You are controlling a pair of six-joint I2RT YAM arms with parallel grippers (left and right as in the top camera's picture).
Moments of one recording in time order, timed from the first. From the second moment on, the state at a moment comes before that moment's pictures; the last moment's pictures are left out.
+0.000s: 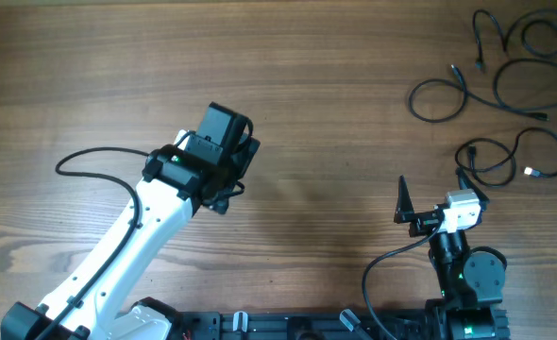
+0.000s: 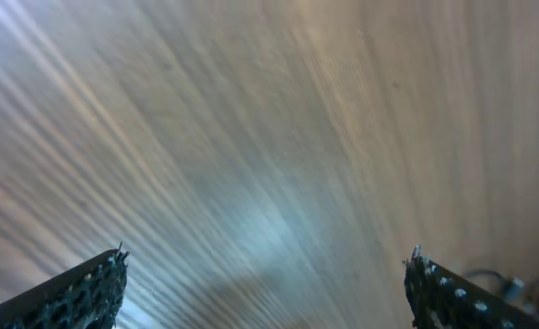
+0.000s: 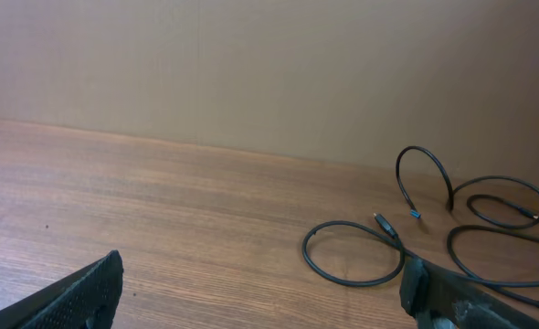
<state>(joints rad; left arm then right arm) -0.47 1.36 1.07 -0.89 -0.06 -1.52 0.06 0.02 0.01 0.00 -0.05 -0.09</state>
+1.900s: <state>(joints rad) -0.17 0.10 0.18 -0.40 0.25 -0.38 0.07 0.01 0.01 0.00 -0.05 -0.09</state>
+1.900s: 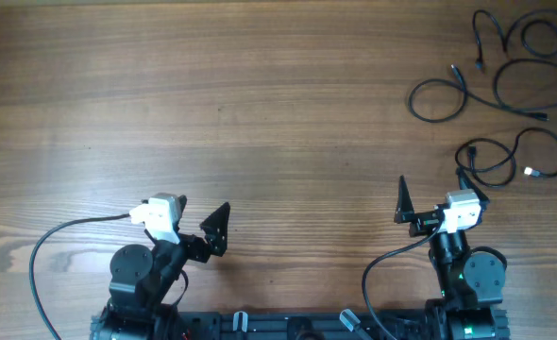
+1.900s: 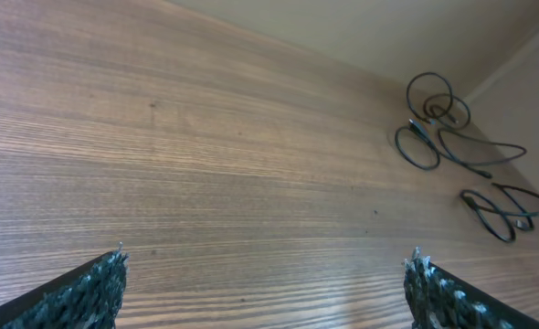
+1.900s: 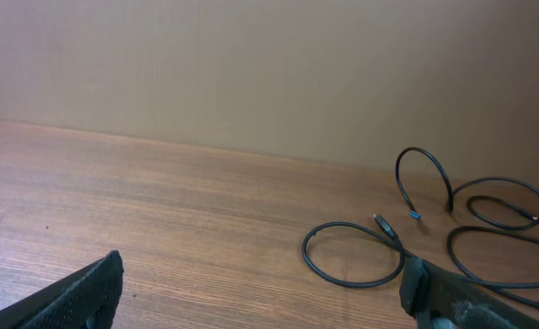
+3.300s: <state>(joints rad) -0.06 0.01 0.01 -0.08 -0.05 0.00 0.06 0.01 0.01 0.00 -0.05 -0.09</state>
